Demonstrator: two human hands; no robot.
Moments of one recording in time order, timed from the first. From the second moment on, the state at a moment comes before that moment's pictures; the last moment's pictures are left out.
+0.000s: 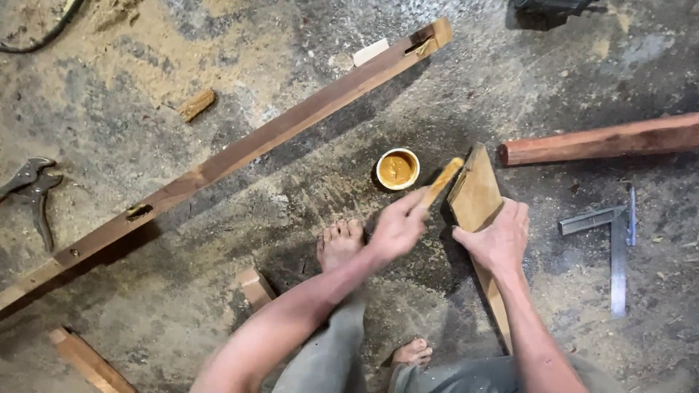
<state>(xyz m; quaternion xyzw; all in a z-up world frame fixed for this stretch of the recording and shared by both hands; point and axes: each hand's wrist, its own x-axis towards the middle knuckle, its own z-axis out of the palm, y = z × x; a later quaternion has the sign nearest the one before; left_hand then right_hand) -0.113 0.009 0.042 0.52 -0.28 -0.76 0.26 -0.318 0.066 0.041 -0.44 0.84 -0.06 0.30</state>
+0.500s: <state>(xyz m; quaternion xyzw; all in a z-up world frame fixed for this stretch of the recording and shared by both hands) -0.130 0.016 0.075 0.60 -0.42 -0.67 0.11 -0.319 0.063 0.047 -0.42 0.85 -0.05 0.32</state>
